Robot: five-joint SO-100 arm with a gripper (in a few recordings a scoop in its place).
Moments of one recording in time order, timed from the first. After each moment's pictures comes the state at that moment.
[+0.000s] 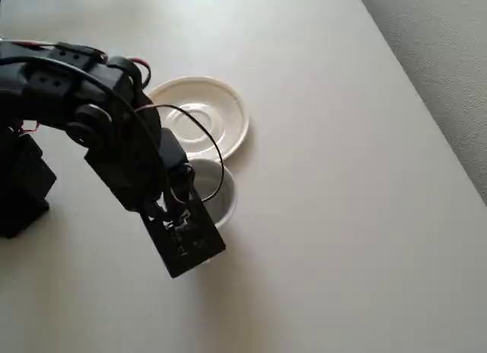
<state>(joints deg) 35.9 87.7 87.4 82.4 -48.1</state>
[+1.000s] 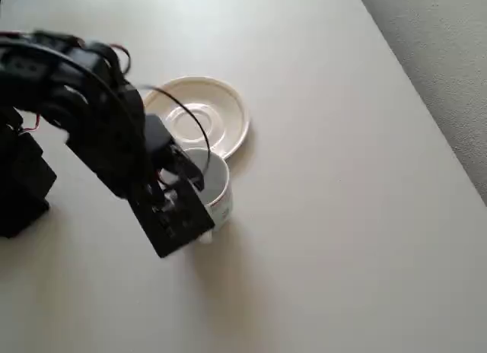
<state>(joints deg) 33.1 103.6 95.4 81.5 -46.6</state>
